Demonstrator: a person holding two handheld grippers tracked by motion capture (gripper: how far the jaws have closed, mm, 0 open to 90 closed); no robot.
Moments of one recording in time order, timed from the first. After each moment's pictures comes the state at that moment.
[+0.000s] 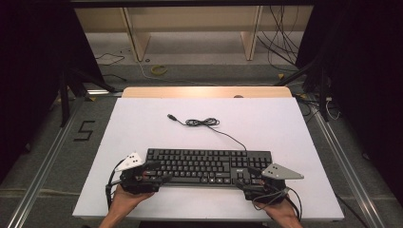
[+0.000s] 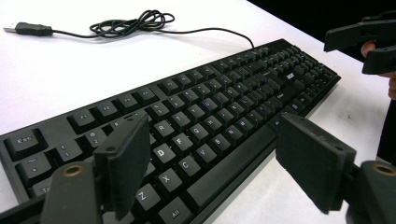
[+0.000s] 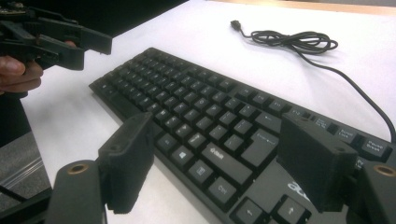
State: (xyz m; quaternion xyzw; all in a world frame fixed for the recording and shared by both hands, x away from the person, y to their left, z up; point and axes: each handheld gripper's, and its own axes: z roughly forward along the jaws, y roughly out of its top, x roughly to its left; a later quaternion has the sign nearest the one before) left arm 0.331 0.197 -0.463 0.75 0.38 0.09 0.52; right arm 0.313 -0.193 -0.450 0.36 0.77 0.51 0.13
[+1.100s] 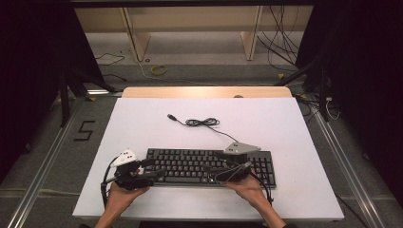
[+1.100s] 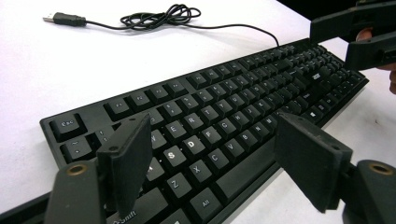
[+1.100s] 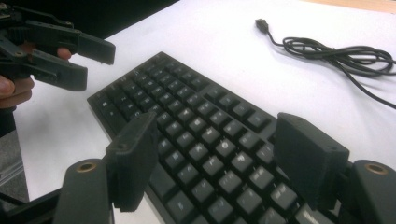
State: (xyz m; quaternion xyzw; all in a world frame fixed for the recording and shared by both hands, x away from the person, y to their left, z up) left arm 0.336 0.208 -0.464 0.75 0.42 0.10 0.50; right arm 0.358 -0.130 -0.442 0.34 0.80 0.48 0.10
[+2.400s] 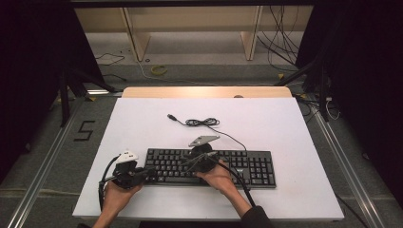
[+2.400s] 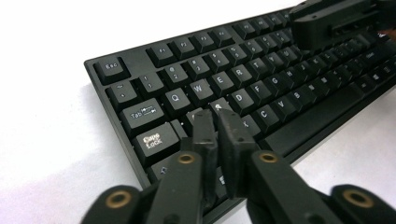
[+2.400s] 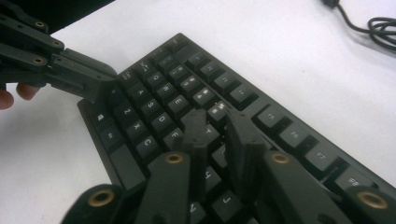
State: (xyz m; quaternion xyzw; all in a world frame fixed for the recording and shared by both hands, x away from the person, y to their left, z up) left arm 0.342 0.216 -0.473 0.78 0.46 0.11 0.41; right arm 0.395 -0.046 -0.461 0.34 0.84 0.42 0.06
